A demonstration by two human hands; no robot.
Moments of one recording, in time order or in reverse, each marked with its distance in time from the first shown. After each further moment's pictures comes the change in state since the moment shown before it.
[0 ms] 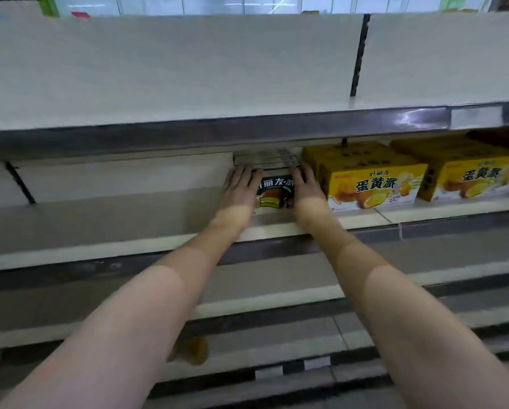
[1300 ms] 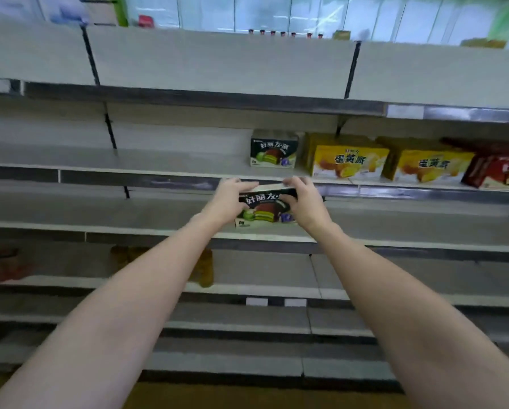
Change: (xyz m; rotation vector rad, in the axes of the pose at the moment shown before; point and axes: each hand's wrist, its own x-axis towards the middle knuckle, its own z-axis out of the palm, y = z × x) left_hand -0.223 0.096 -0.159 -0.471 -0.187 -0.336; right_hand -0.256 -0.004 -0.096 0.371 0.007 -0.261
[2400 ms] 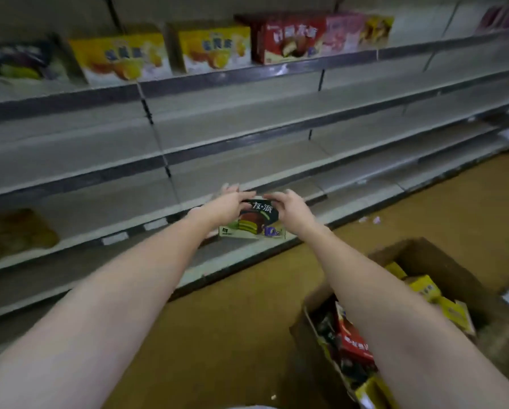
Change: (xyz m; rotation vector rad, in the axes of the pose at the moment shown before) left_hand -0.127 0.323 0.362 0.204 -0.698 0.258; right_hand -0.346 0.286 -0.240 -0.107 -0.144 0.569
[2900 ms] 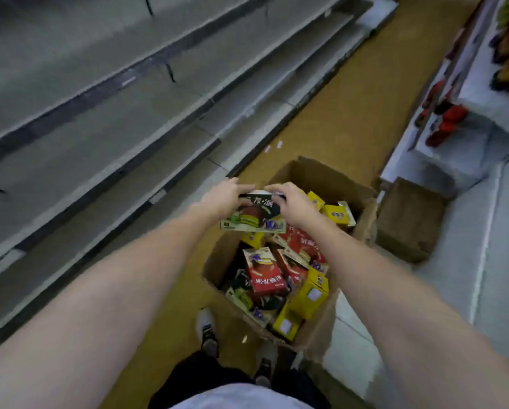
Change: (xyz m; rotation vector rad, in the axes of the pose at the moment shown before) left_hand 0.078 0.274 0.166 0.109 -0.269 0.482; right_hand -0.155 0.260 -0.099 0.058 0.123 0.465
